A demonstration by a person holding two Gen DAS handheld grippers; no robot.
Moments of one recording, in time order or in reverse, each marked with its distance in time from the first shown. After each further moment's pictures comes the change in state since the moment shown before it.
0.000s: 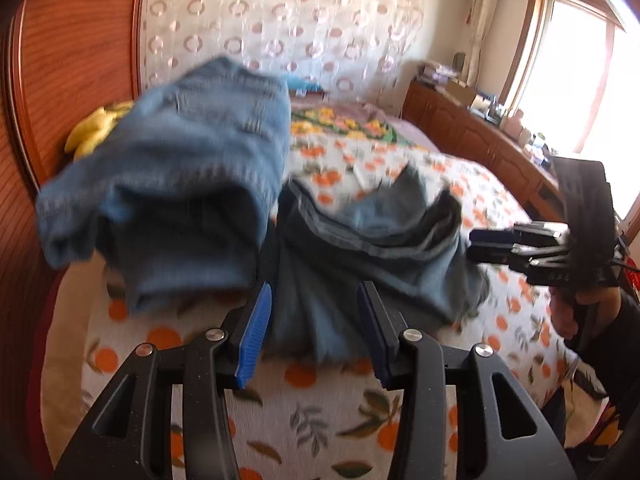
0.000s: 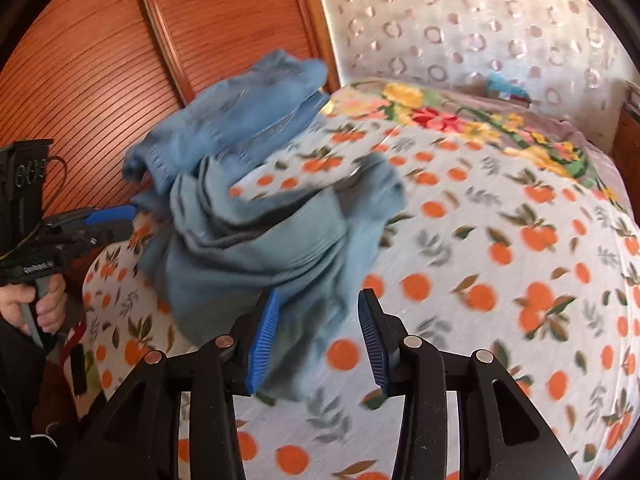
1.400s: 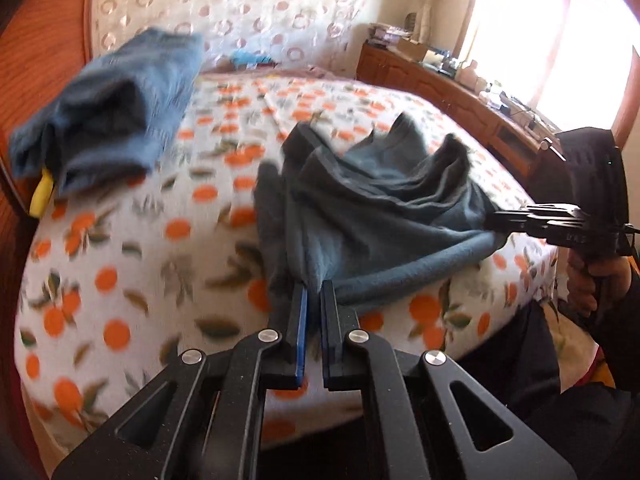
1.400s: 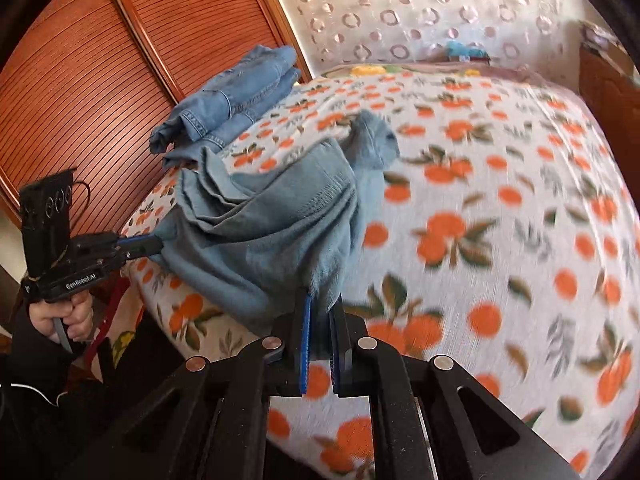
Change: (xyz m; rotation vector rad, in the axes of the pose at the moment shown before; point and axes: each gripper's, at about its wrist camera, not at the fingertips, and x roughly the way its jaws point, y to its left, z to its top) left arm -0.024 -0.077 -0.087 0.111 0.094 -0.093; right arm -0.098 0.000 -0.141 0.192 -0.019 0.000
